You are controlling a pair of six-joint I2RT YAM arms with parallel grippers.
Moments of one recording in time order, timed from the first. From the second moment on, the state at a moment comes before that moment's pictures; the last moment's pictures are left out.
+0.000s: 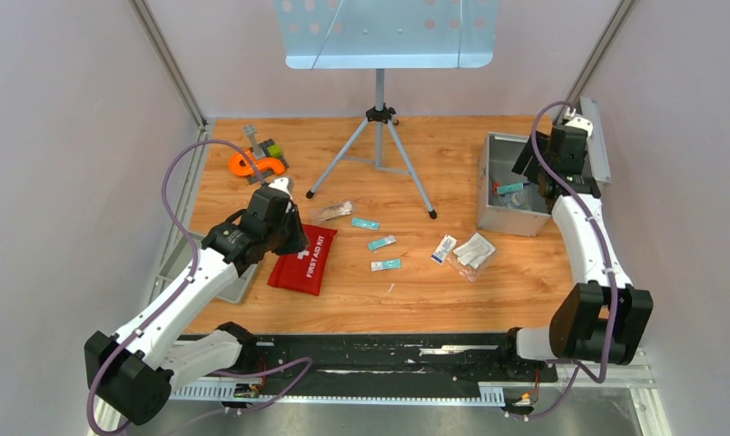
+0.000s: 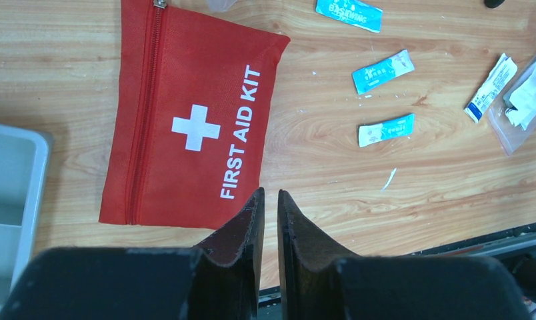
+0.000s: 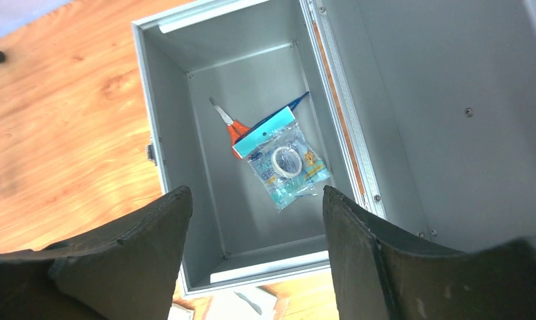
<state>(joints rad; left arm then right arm) -0.51 1.02 0.89 -0.70 -0.06 -0.58 -0.11 1.38 1.19 -0.39 0.18 0.26</state>
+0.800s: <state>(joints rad) -0.34 0.97 1.05 -0.81 -0.07 -0.57 0.73 1.49 0.80 0.07 -0.29 0.75</state>
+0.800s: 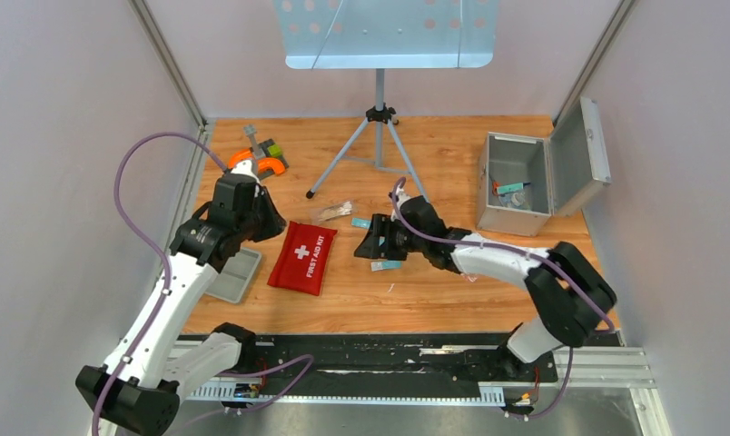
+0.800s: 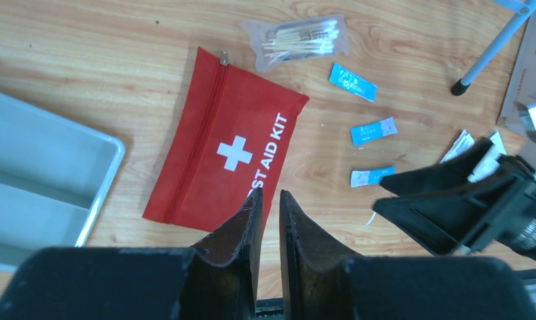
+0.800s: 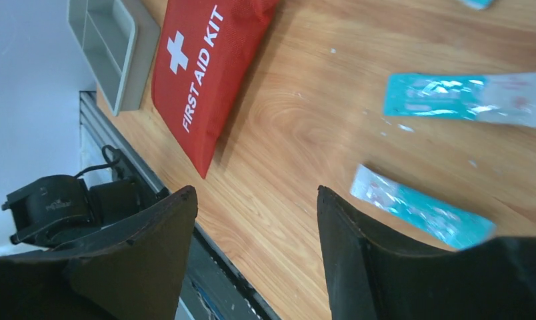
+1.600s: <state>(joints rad) -0.34 0.89 0.97 -0.86 -0.15 -0.61 0.85 2.06 1.08 0.46 -0.38 0.95</state>
